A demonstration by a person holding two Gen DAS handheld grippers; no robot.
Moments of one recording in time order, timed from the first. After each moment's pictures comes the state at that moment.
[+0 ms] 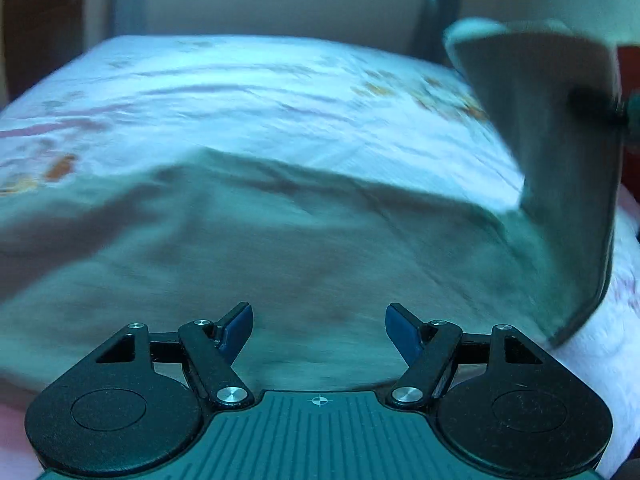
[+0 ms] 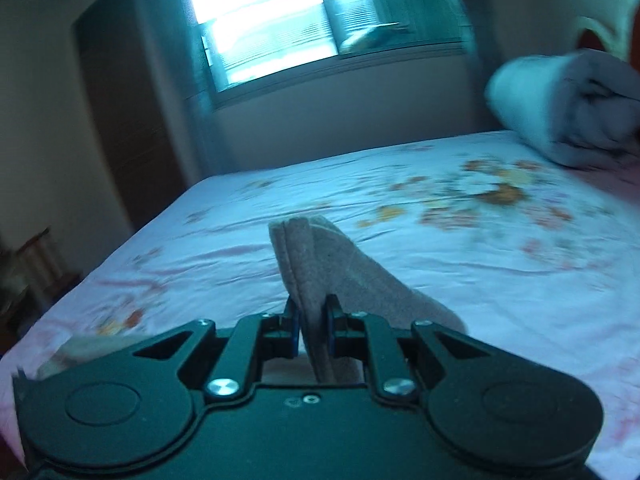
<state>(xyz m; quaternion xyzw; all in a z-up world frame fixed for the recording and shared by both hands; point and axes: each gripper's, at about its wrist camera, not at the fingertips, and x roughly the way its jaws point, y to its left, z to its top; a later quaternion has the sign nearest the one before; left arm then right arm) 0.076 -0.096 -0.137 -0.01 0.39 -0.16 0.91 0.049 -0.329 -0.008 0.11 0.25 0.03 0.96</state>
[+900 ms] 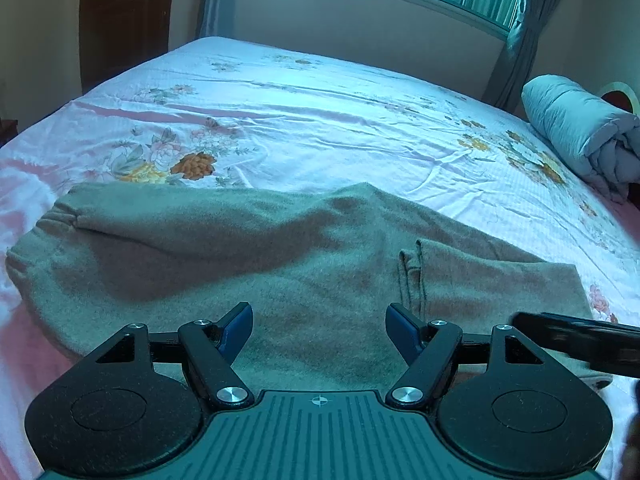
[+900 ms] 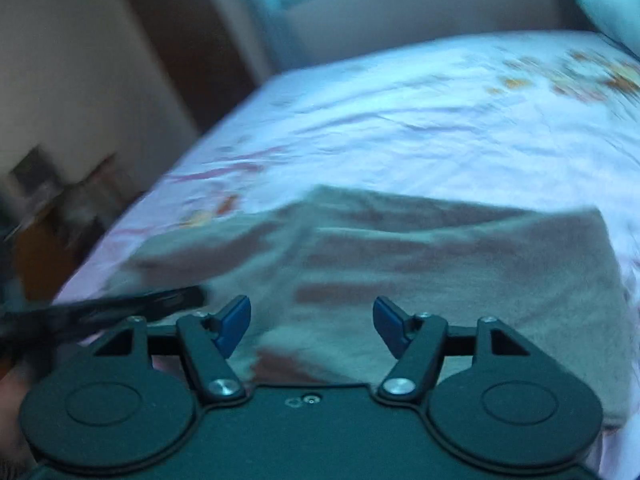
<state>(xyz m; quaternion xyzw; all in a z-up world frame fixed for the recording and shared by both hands) 0.084 0.017 -0.128 -0.05 0.38 -0.07 0.92 0.066 -0.205 -0.087 0.15 0.38 0.12 0.91</state>
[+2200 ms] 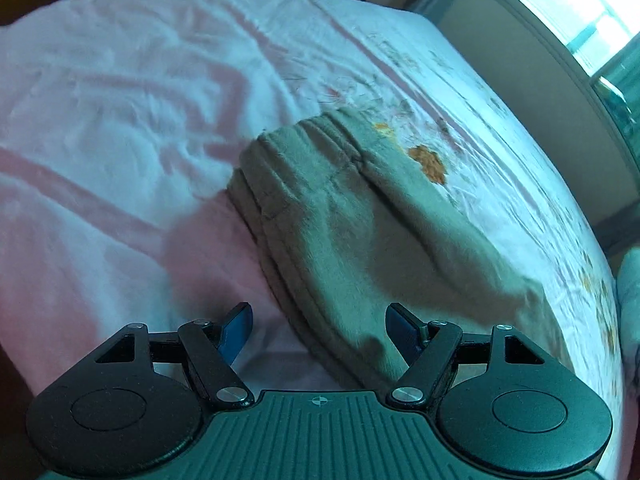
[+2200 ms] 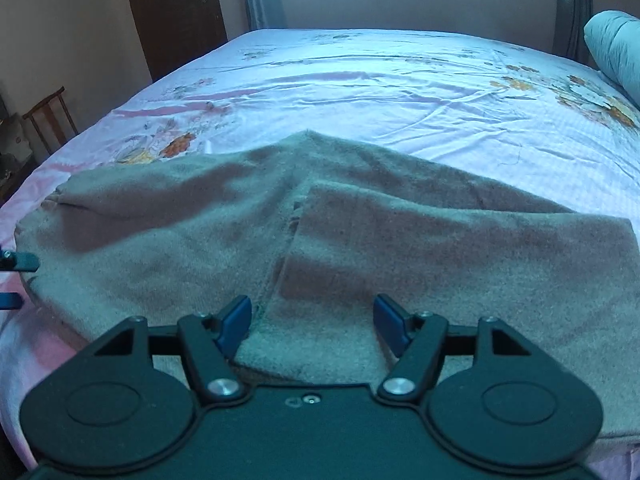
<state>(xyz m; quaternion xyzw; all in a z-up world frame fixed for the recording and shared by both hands) 0.088 0.199 -0.183 -0.31 0.43 0.11 0.84 0.098 -0.132 -0.130 0.04 0.41 0.07 0.91</state>
